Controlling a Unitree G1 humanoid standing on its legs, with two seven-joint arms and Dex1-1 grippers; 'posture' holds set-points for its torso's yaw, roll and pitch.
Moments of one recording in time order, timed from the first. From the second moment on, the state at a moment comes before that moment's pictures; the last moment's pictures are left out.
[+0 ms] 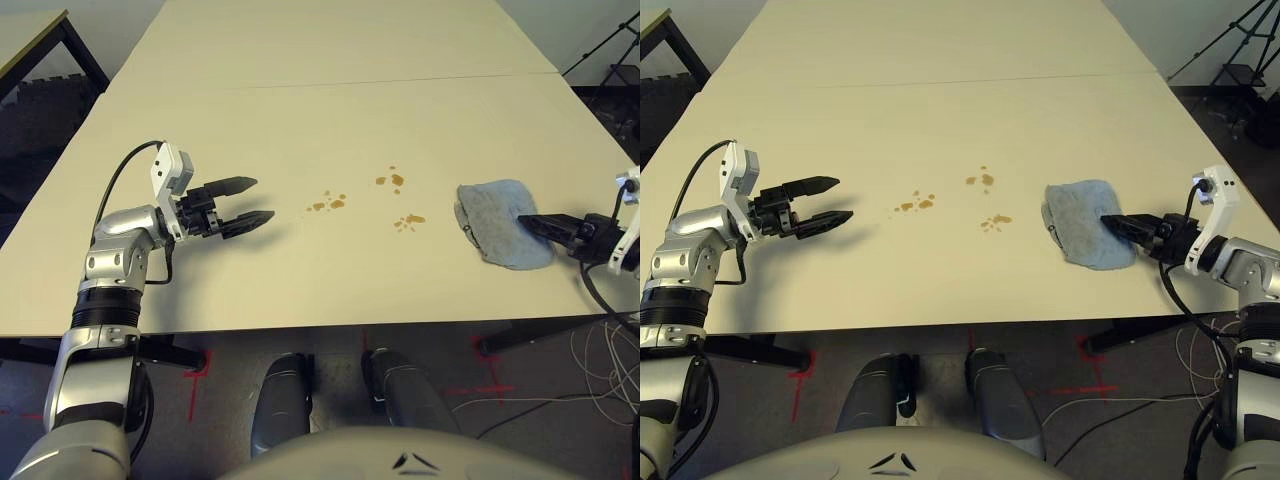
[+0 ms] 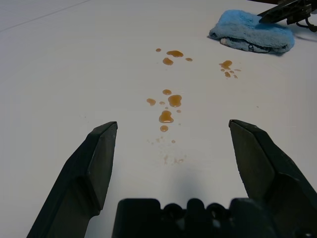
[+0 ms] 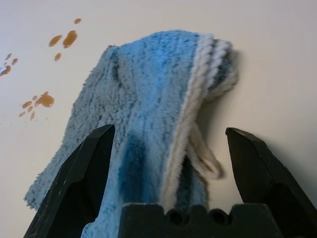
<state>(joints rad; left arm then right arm) -0.49 0.65 0.11 0.45 -0.41 0.14 -1.29 -0.43 -0.78 -0.27 0.67 0.44 0.57 1.06</state>
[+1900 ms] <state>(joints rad) -0.52 0.64 0.10 0.53 -0.38 0.07 -1.28 -0.54 -0.62 -0.21 0.27 0.49 0.82 0.82</state>
